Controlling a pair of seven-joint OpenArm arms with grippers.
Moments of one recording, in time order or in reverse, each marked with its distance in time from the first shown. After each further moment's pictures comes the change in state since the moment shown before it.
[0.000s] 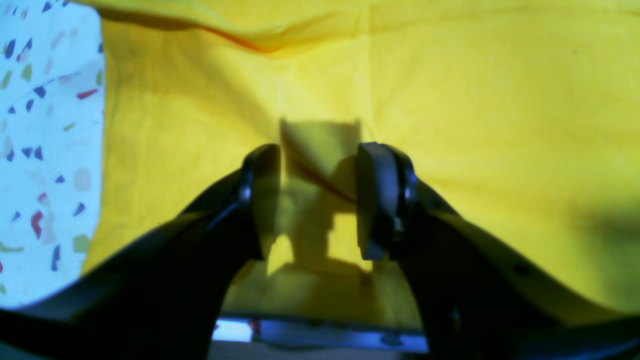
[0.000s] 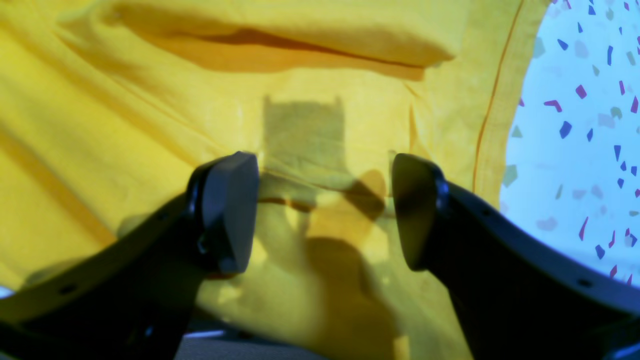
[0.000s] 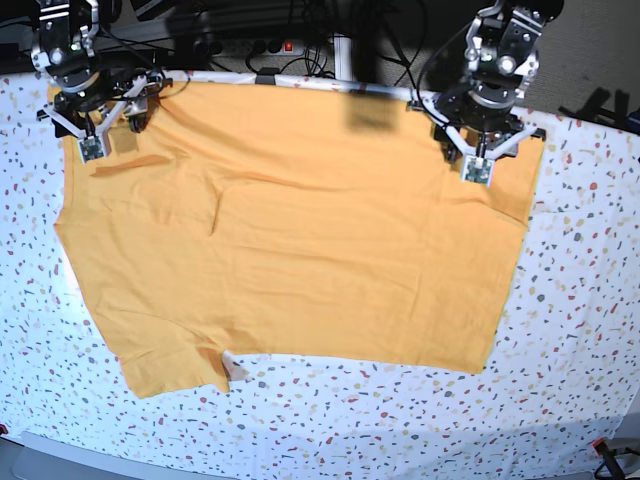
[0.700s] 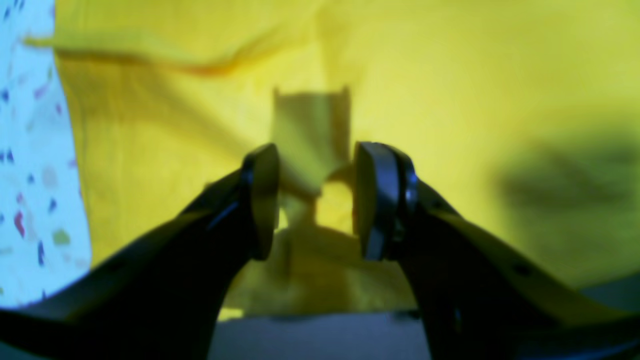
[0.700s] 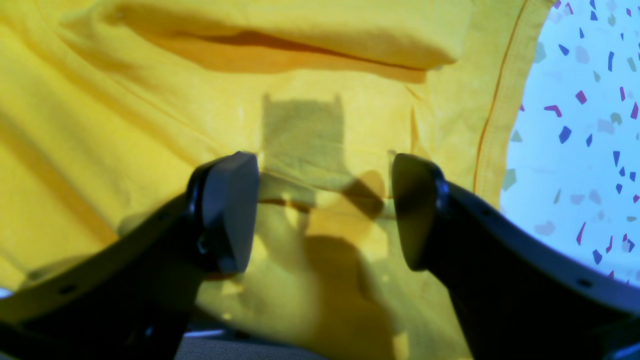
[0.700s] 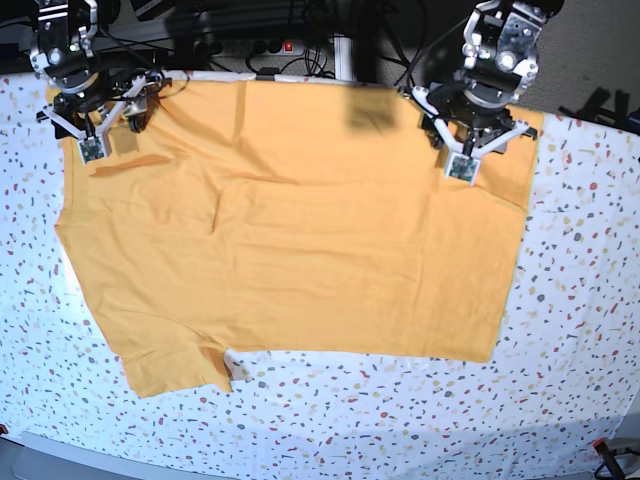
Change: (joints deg) left arm 0.4 0.3 0.2 7.4 2.3 0.6 7.8; right arm 0.0 0.0 0.5 0.0 -0.3 0.0 0.1
